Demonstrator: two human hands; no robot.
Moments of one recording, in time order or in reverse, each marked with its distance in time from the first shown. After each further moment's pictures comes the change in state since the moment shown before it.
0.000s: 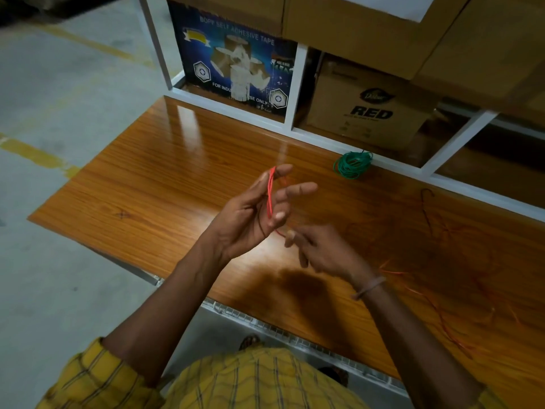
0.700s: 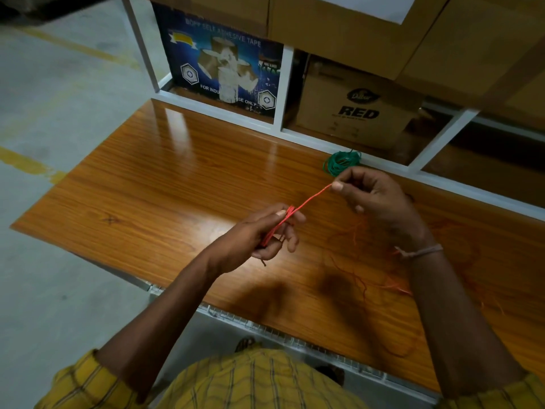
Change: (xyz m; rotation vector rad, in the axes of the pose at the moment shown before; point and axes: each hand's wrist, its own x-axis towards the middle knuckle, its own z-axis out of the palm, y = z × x) left_hand -0.006 -0.026 -0.002 0.687 0.049 -0.206; right_hand -0.018 0.002 -0.110 0.411 0.240 -0.155
